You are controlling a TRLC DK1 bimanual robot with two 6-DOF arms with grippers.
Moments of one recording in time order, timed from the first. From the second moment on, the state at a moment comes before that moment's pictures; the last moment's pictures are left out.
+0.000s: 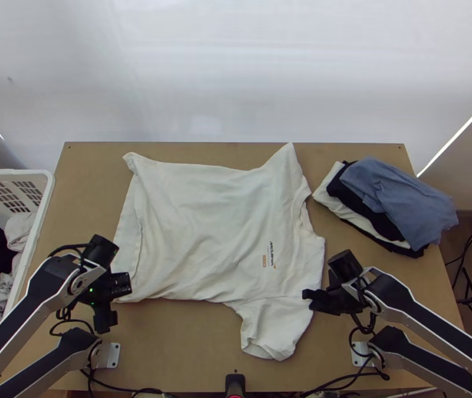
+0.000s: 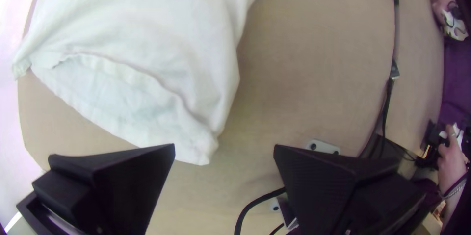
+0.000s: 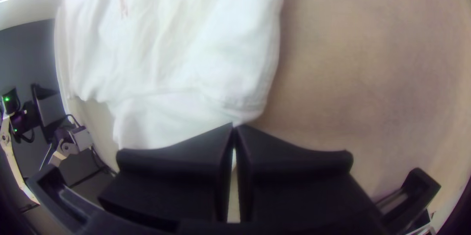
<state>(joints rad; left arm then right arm) -0.32 0.96 0.74 -1.26 -0.05 0.89 0.61 0.99 0.46 -0.73 -0.33 0.79</state>
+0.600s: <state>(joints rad) -0.26 1.01 0.67 -1.20 -0.06 0.87 0.61 0.99 0.45 -0.73 -0.33 0.79</state>
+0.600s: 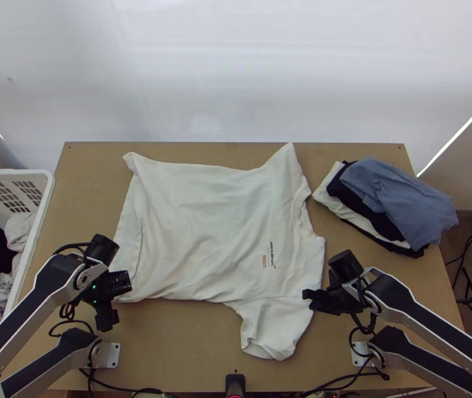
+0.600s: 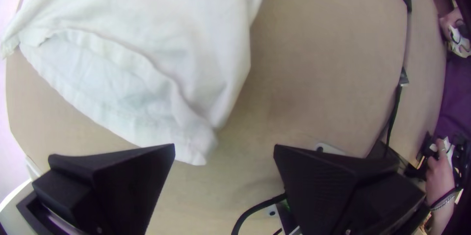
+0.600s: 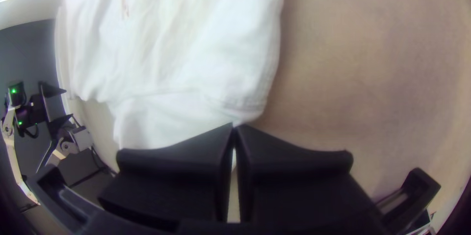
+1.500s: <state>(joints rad) -0.21 0.99 0.57 -0.94 -0.05 0.87 0.61 0.98 0.46 -0.73 -0.32 0.79</state>
